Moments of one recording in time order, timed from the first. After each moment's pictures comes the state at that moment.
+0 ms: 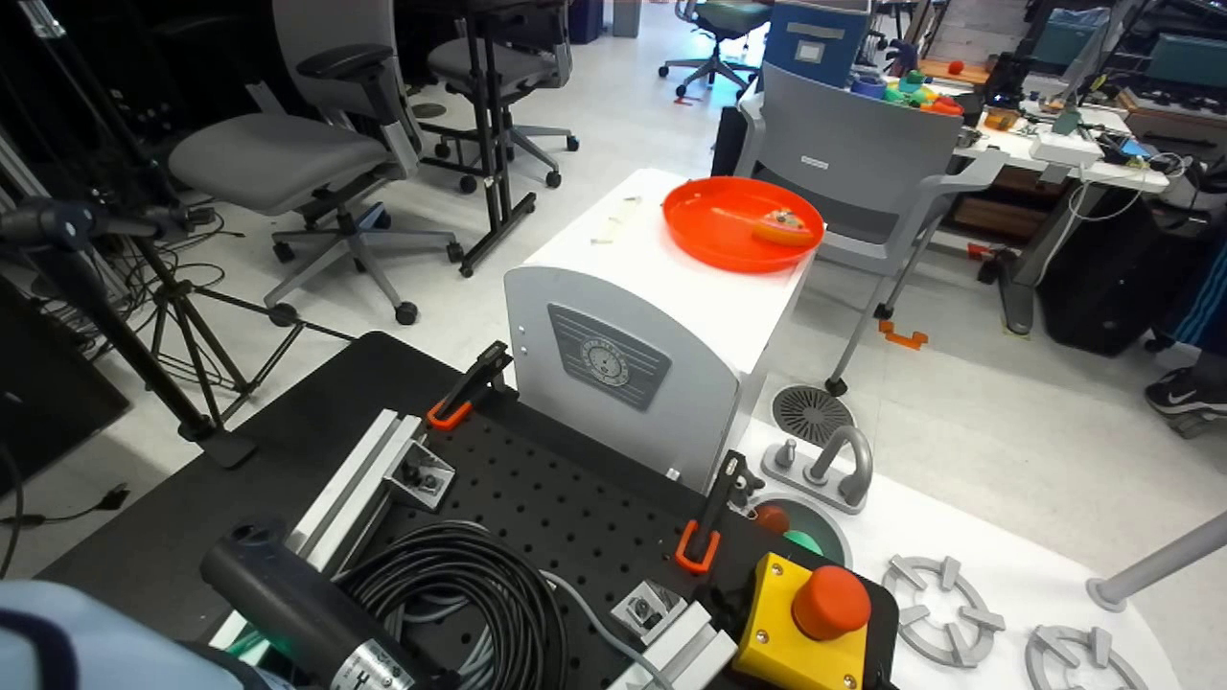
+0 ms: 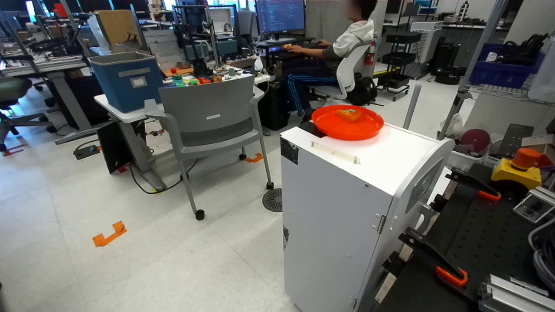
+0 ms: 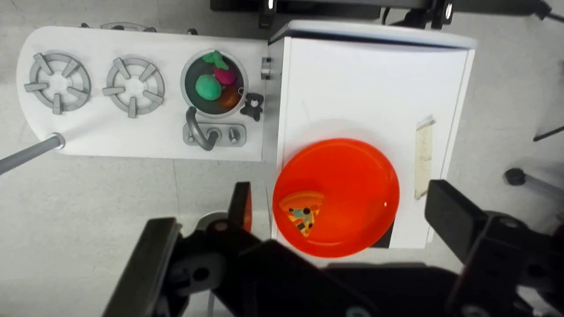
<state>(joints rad) -0.05 -0.13 -0.16 -2.01 0.02 1.80 -0.33</state>
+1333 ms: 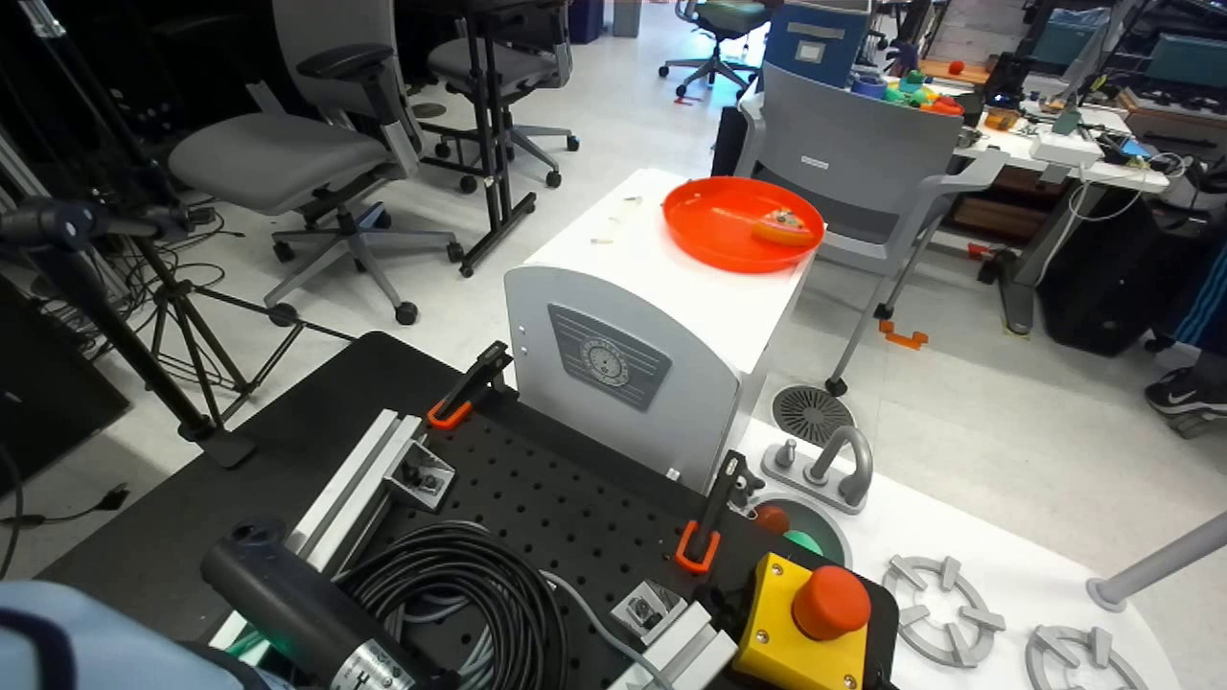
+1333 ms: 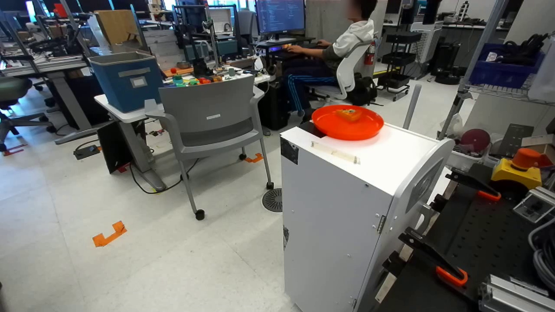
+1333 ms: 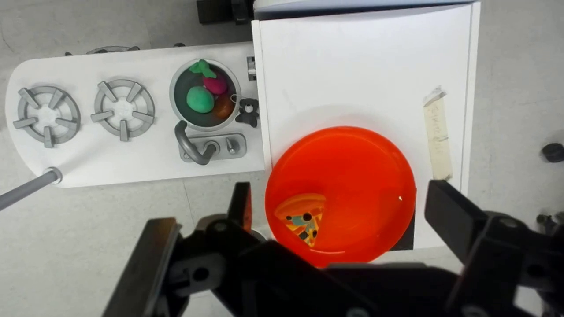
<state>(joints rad) -0.05 -0.02 -0.08 -2.02 0.02 1.91 -0.11</state>
